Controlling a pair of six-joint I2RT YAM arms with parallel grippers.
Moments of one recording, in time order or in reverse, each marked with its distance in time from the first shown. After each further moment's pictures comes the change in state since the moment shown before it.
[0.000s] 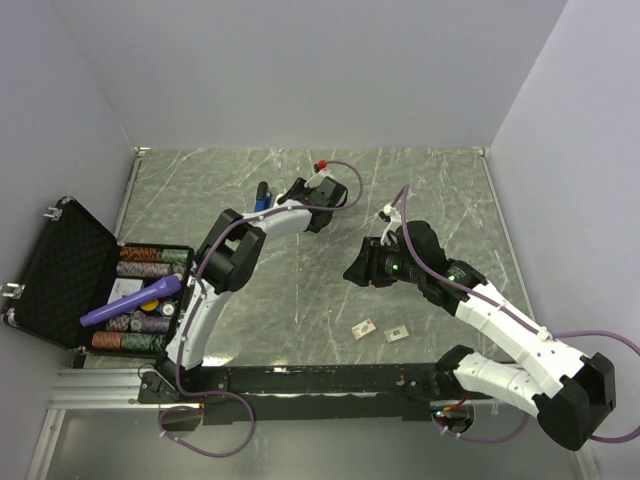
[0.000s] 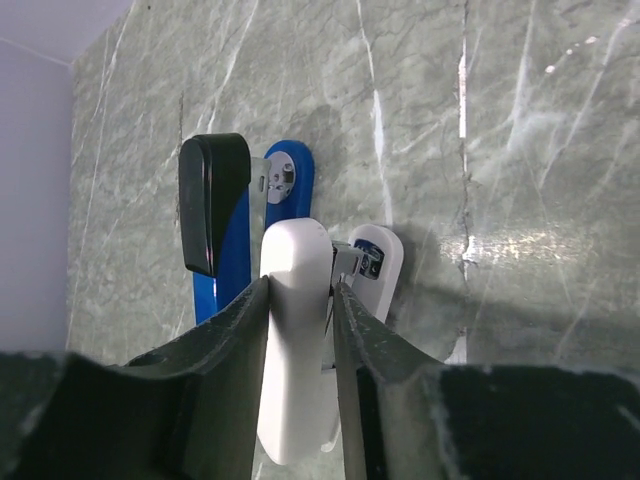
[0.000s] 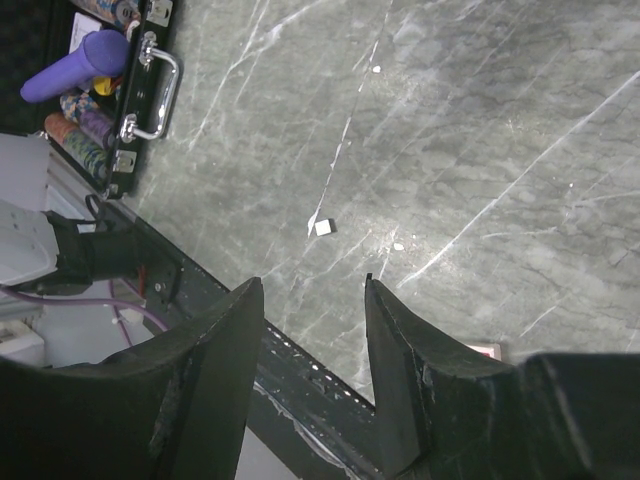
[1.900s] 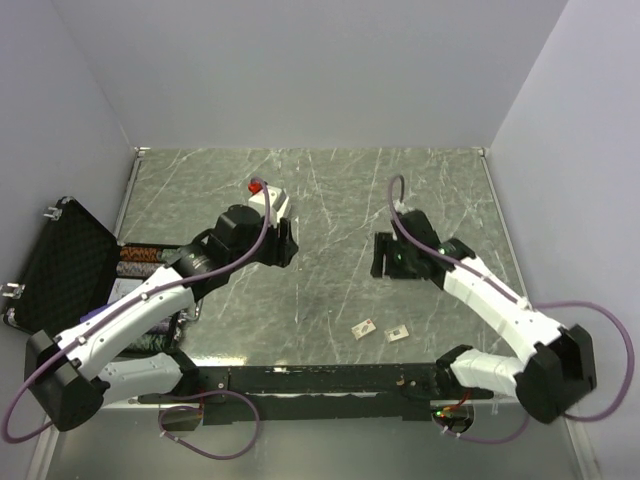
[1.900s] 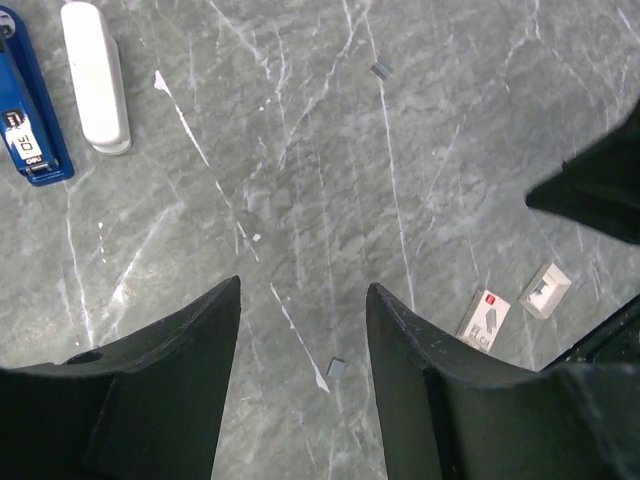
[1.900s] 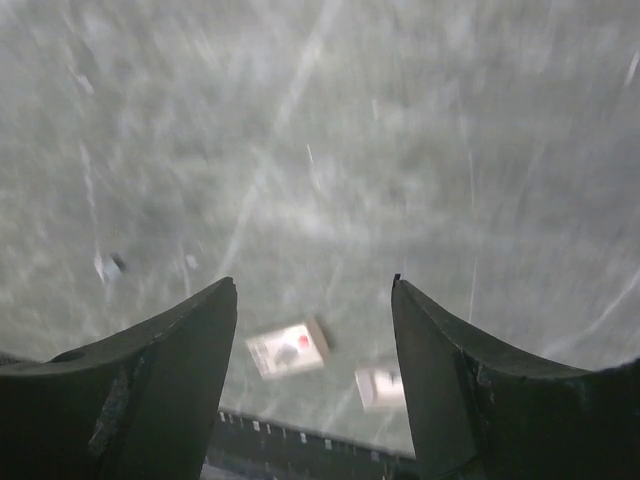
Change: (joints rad) left arm -0.057 -1.226 -0.806 -0.044 0.895 -0.353; right arm -0.128 0.210 0.133 -0.260 0.298 -0.119
